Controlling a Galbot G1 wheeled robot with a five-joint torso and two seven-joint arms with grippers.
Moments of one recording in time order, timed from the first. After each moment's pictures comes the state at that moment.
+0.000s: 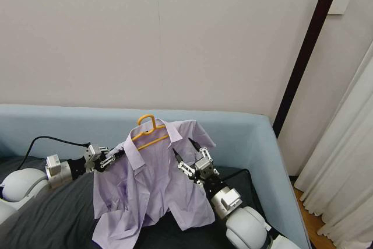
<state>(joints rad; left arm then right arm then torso) 0.82 -0.45 -0.11 -1.55 -0.72 -0.26 0.64 -0.81 1.07 -0.29 1.94 0.16 -0.06 0.38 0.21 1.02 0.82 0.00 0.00</state>
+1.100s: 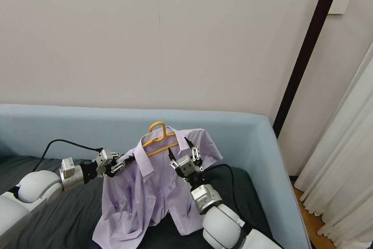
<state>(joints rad) 0.76 -0.46 -0.01 -1.55 -0.71 -0.25 0.61 -0.76 1.16 -0.35 1.84 -0.03 -0.22 0.41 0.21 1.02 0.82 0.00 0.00</state>
